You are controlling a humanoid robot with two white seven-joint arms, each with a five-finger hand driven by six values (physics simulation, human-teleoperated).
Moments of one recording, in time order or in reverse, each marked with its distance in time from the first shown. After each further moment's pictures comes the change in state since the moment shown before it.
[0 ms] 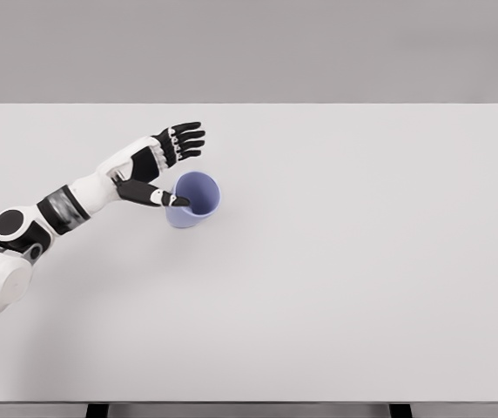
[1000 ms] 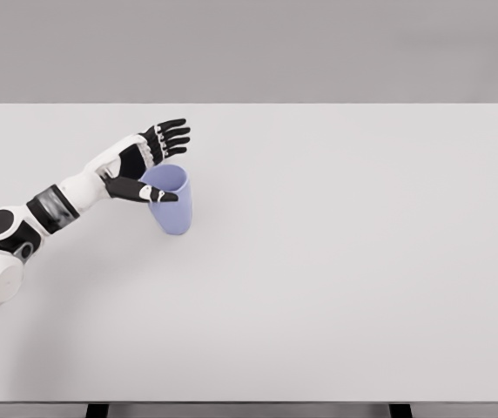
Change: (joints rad) left arm -0.005 0.007 0.017 0.052 0.001 -0.006 0.000; right arm 0.002 0.000 0.000 0.000 0.000 0.000 0.000
